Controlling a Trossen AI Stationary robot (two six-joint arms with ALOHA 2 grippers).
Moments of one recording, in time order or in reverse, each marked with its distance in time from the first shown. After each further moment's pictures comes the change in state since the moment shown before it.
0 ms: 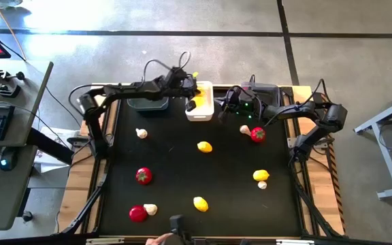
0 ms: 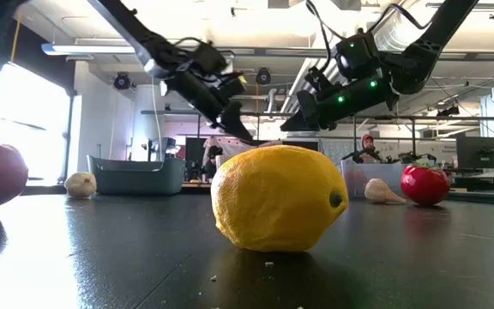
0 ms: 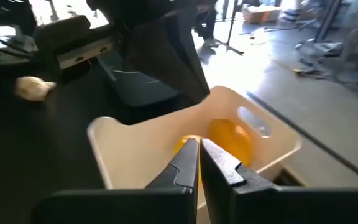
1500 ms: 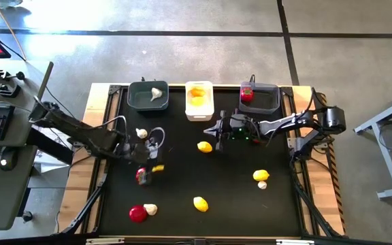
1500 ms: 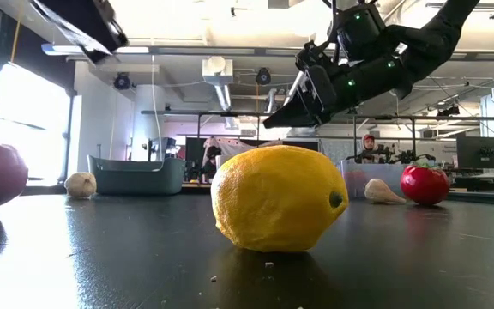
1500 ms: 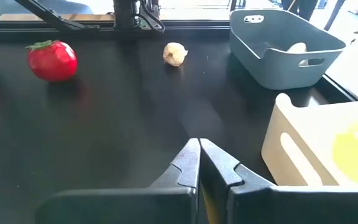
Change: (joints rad) left arm -0.988 -0.665 -0.308 -0.603 -0.265 -0.745; right arm 0.337 0.004 -0.003 -0.091 -0.001 0.012
